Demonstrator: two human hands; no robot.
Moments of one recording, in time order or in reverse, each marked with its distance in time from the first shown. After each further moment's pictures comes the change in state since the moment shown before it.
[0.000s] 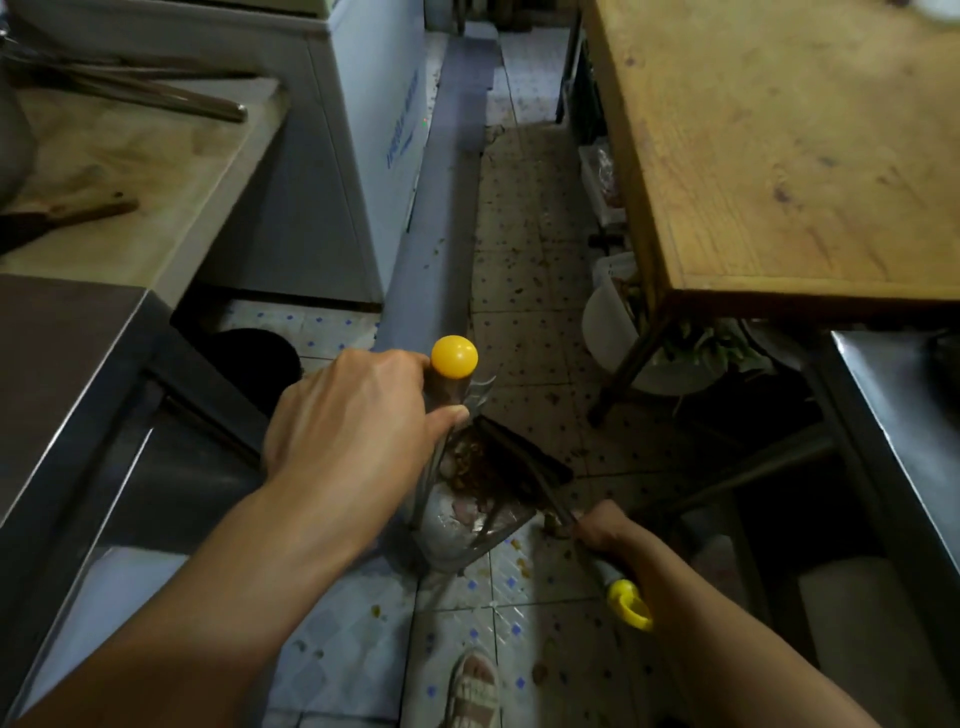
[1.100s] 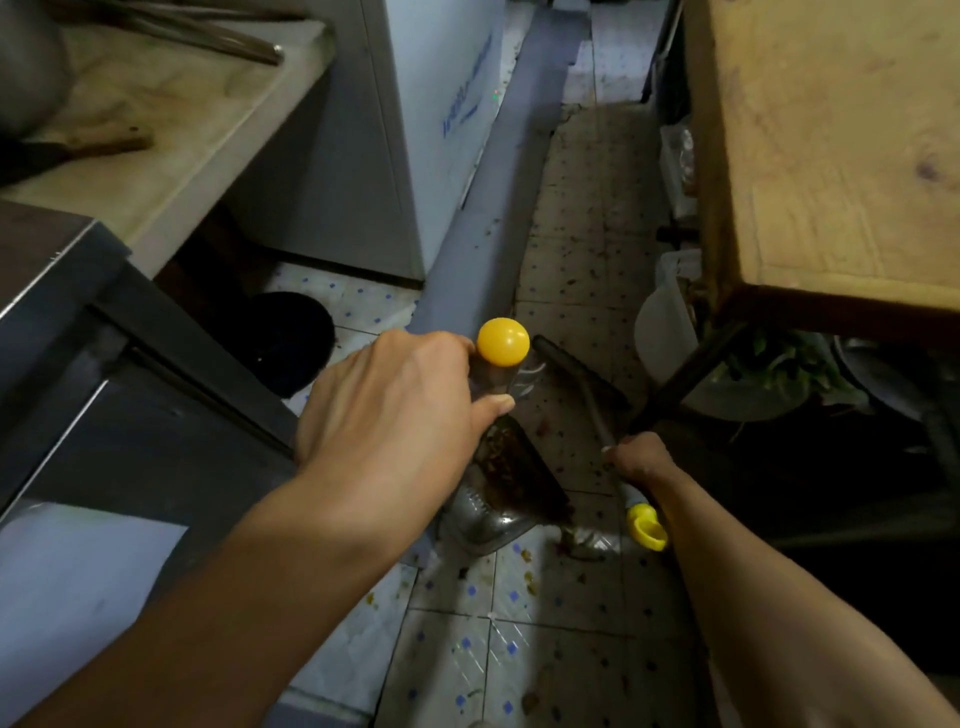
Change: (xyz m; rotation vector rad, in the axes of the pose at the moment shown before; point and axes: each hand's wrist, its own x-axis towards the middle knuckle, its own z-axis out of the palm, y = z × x) left_hand 0.036 0.050 0.064 0.025 0.082 -0.106; right_hand 0.127 -0.015 -0.066 0.101 0.158 -0.076
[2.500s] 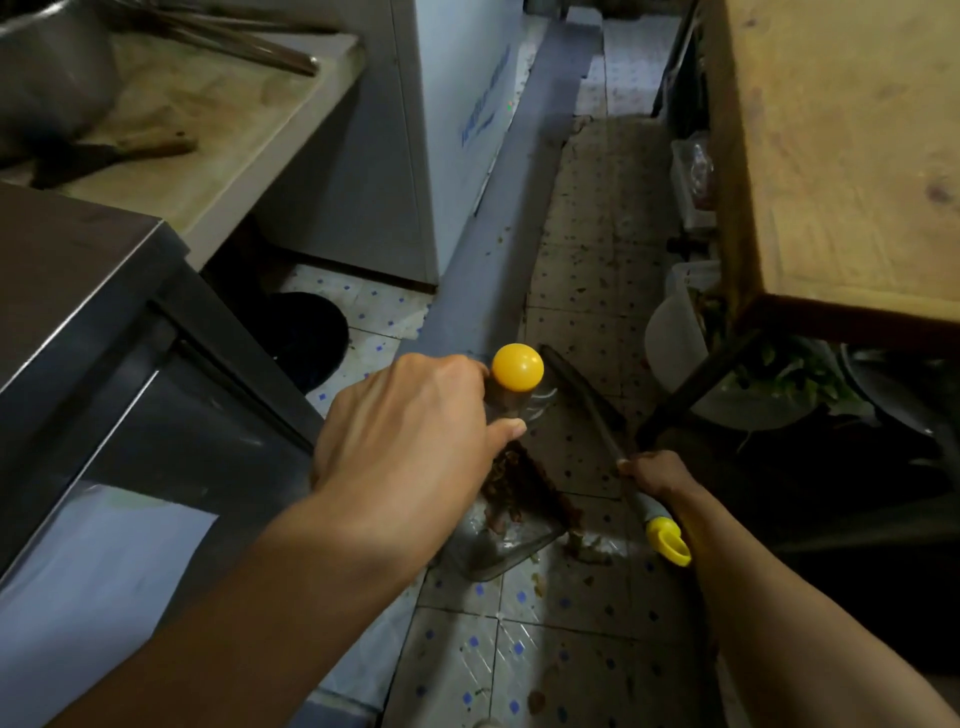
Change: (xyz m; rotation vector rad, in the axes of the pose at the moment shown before) left_hand -0.020 -0.019 -0.015 -0.034 -0.104 -0.019; right_hand -0.047 -0.007 -0.008 0.021 -0.063 -0.032
